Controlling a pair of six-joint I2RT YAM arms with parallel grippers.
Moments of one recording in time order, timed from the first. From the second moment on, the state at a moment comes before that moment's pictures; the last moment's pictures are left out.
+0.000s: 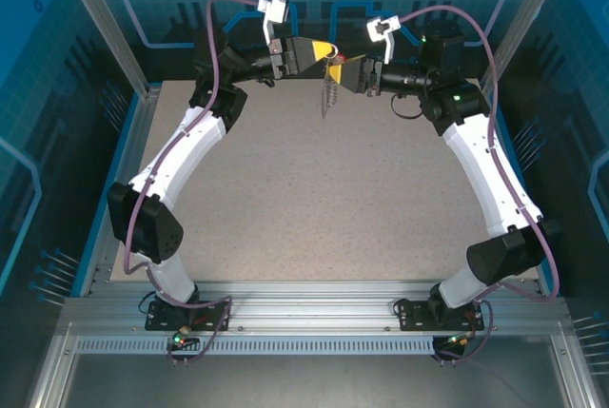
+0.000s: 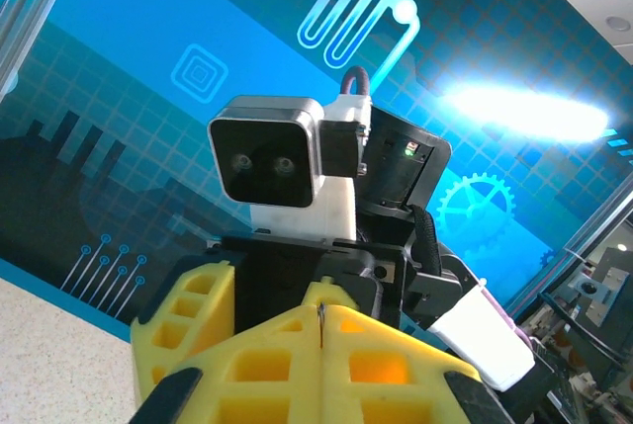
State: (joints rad) left arm -0.35 1.76 1.79 0.47 1.05 -1.05; right arm 0.30 1.57 1.82 -0.43 -0.91 0.40
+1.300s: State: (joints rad) left arm -0.34 1.75 1.73 0.45 0.96 -0.98; right arm 0.37 1.64 1.89 -0.58 -0.96 0.28
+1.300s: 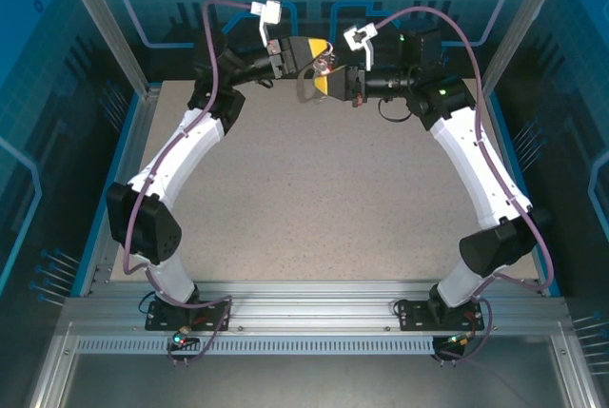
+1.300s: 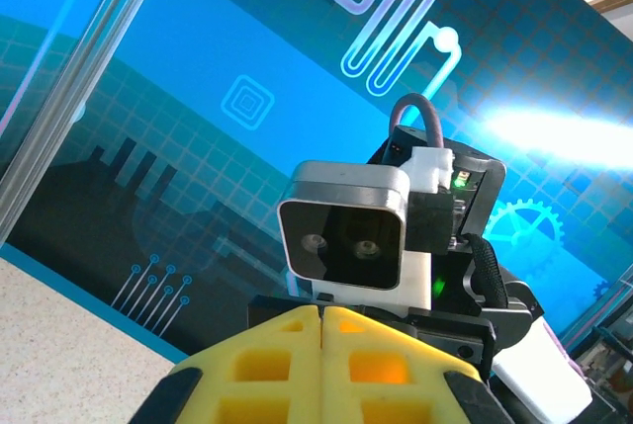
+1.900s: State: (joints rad) left arm -0.35 1.74 1.70 0.48 0.89 -0.98; right arm 0.34 1.59 1.78 -0.53 -0.95 0.37
